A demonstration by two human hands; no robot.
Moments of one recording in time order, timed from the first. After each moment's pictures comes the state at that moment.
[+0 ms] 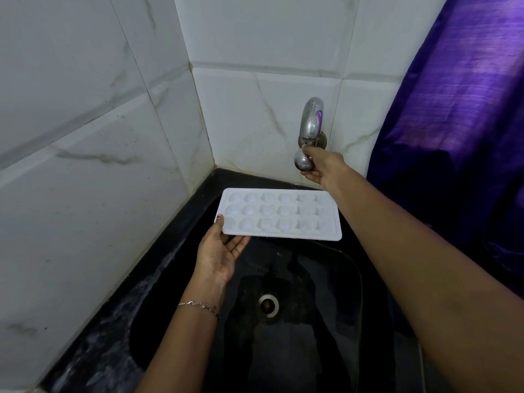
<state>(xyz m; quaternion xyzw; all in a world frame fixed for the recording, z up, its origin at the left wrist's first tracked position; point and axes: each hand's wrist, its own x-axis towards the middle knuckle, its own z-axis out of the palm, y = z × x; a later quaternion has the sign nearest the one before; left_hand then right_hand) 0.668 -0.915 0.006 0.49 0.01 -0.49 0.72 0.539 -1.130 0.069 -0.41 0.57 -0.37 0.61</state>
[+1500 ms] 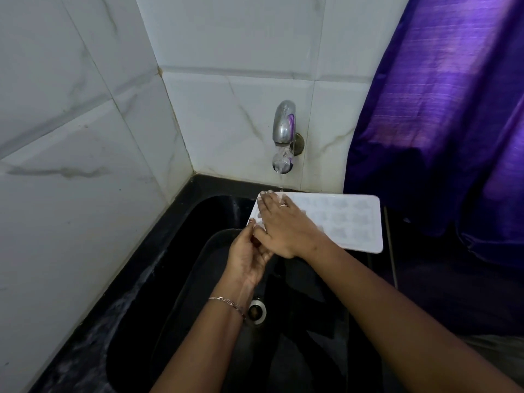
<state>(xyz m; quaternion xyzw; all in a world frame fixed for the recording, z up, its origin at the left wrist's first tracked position) 0.609 -0.957 -0.009 0.45 -0.04 -0.61 0.65 0.519 -1.024 0.024 -0.93 0.35 0.01 0.03</state>
